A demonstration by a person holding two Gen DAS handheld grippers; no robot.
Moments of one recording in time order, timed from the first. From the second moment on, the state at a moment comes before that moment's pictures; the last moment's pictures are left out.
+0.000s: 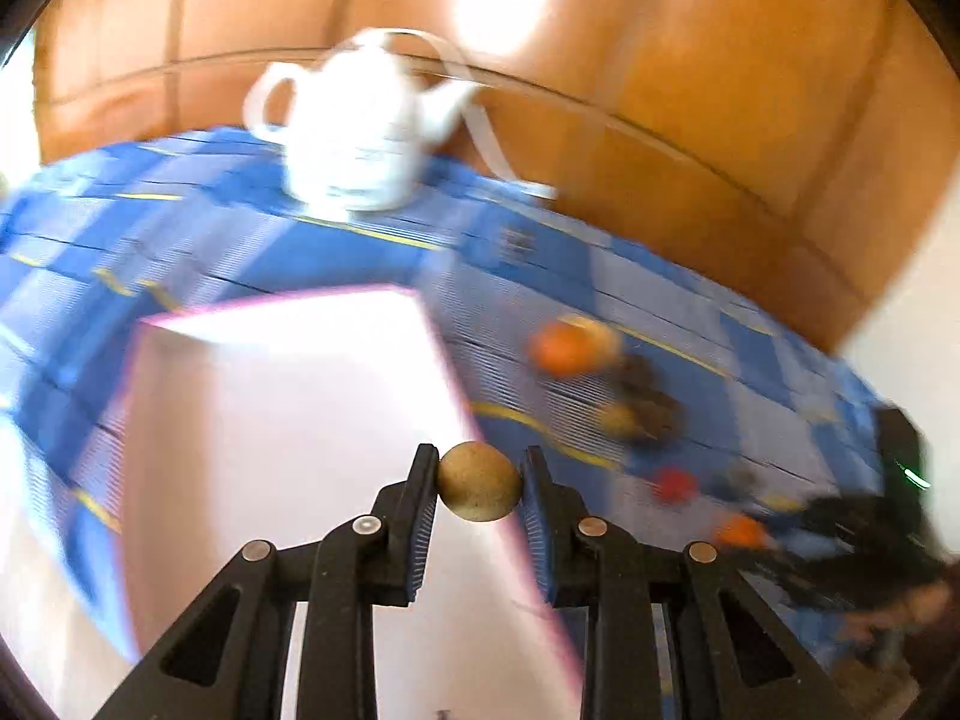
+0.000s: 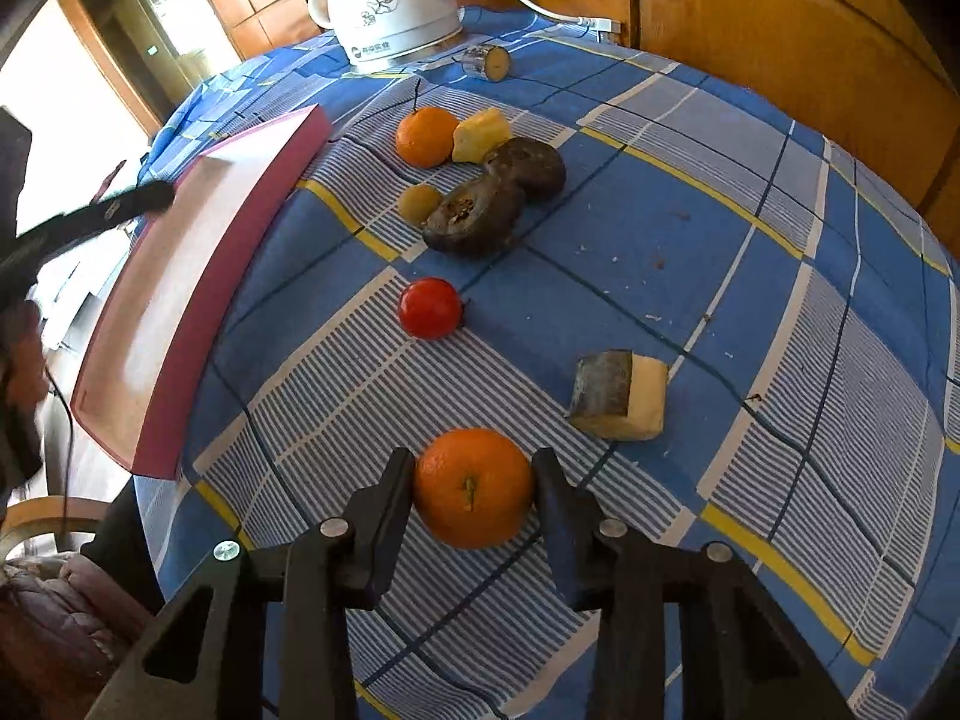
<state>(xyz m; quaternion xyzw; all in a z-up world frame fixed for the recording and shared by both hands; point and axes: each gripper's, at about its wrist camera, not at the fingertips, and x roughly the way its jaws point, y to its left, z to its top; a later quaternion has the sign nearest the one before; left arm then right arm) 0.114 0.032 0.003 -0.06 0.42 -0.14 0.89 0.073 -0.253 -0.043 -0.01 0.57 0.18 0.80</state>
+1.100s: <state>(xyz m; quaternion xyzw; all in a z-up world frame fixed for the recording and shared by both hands) 0.045 0.024 -0.011 -0.02 0.41 -0.05 0.91 0.063 -0.236 -0.039 -0.07 0.55 0.18 0.81</state>
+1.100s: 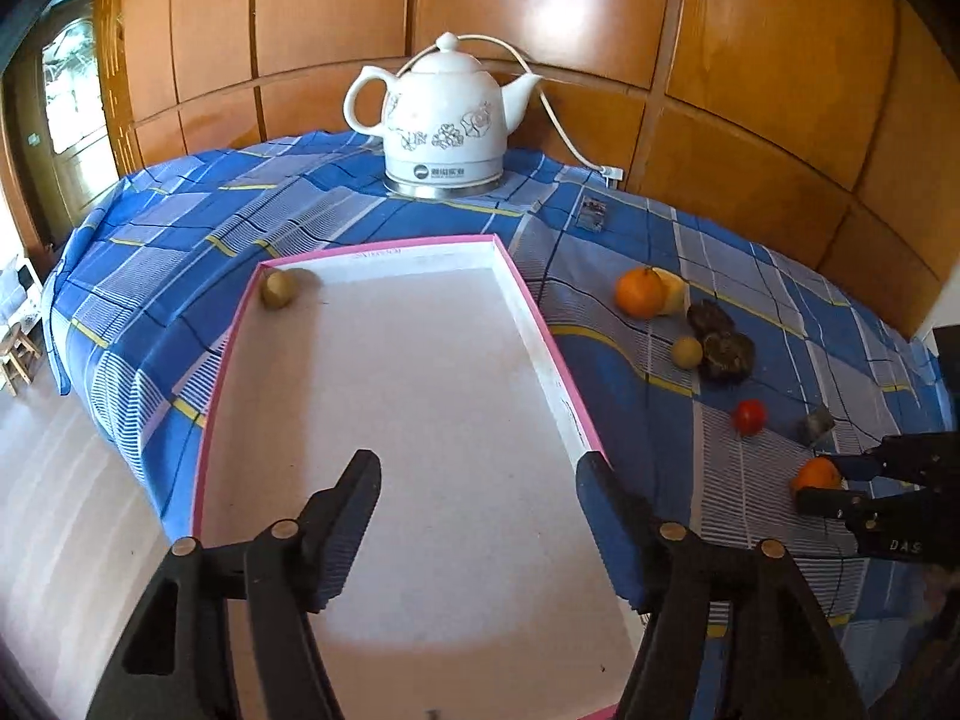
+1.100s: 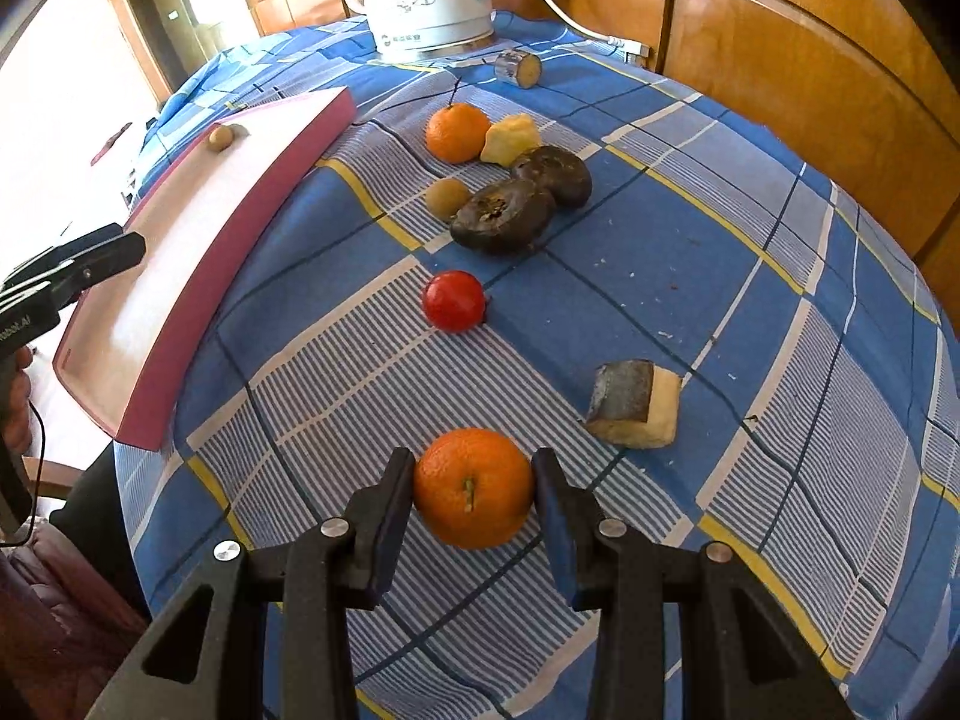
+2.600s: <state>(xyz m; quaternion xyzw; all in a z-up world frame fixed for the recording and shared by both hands) 0.023 0.131 0.001 -0.13 0.36 0.05 0.92 0.106 -0.004 -0.003 -0.15 0.43 0.18 0.87</state>
